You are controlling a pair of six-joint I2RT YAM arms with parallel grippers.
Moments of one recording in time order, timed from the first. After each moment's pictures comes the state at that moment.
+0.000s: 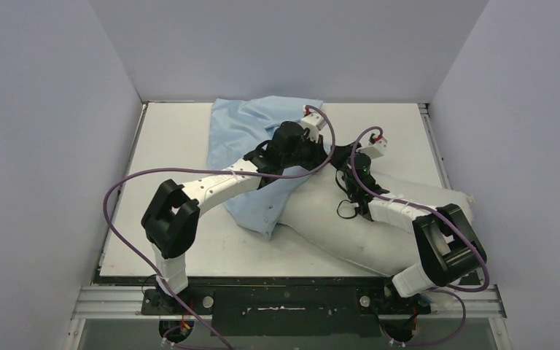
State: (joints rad) left arm -0.81 1.86 1.50 0.01 0.17 -0.34; right arm 0.42 1.49 0.66 0.63 0.36 0.84
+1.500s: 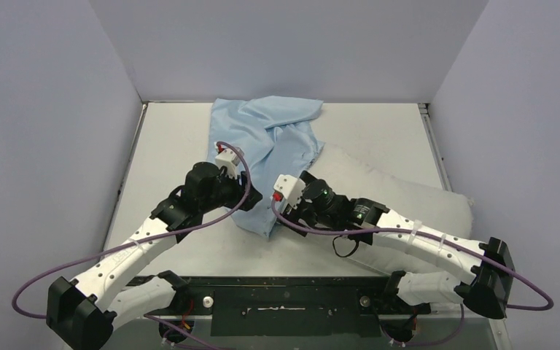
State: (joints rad) left arm -0.61 1.02 0.81 -0.27 0.13 -0.40; right arm 0.98 1.18 0.96 -0.44 0.16 -0.27
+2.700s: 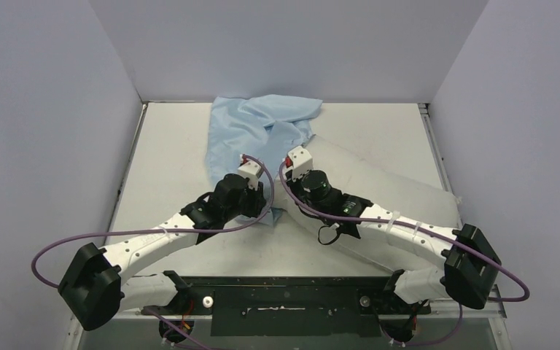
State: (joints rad) left arm -0.77 1.18 0.70 -0.10 -0.12 -0.34; right arm 0.92 1.32 0.87 0.02 0.34 0.04
